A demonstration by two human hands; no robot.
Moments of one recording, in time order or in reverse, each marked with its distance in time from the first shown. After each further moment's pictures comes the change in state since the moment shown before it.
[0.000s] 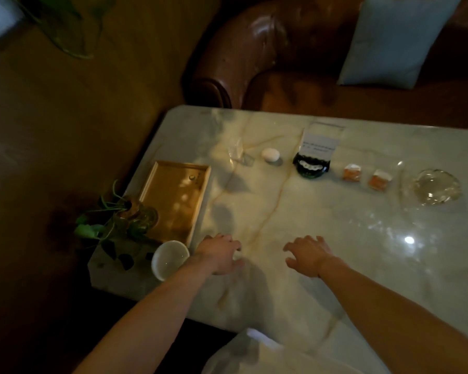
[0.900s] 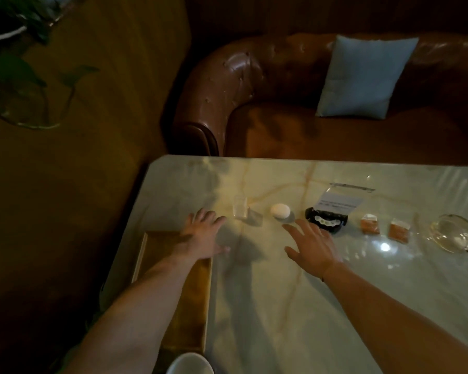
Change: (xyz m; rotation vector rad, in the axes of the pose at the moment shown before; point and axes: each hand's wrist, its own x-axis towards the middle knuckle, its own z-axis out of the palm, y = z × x) left_hand 0.163 -0.168 -0.138 0.159 0.352 0.066; right_hand 0.130 -0.002 -0.131 0.129 0.420 0.223
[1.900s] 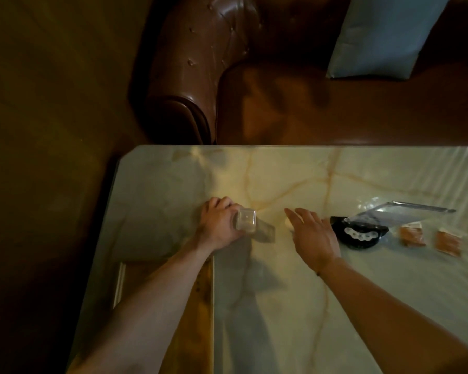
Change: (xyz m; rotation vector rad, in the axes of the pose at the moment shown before) left_hand 0.133 -0.010 0.043 -0.461 0.143 0.053; right_hand 0.124 -0.007 0.047 0.025 -0.012 0.113
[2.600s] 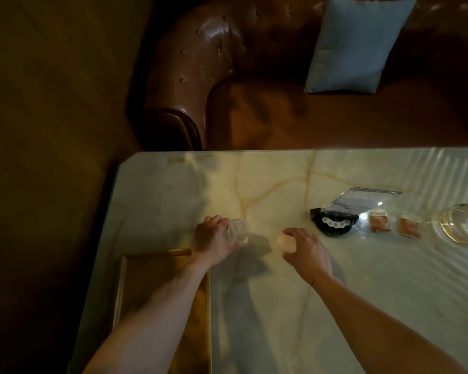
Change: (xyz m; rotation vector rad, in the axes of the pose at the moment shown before) left_hand -0.054 0.018 0.005 0.049 0.053 -0.028; right_hand -0.074 -0.006 -0.004 0.434 0.030 0.264
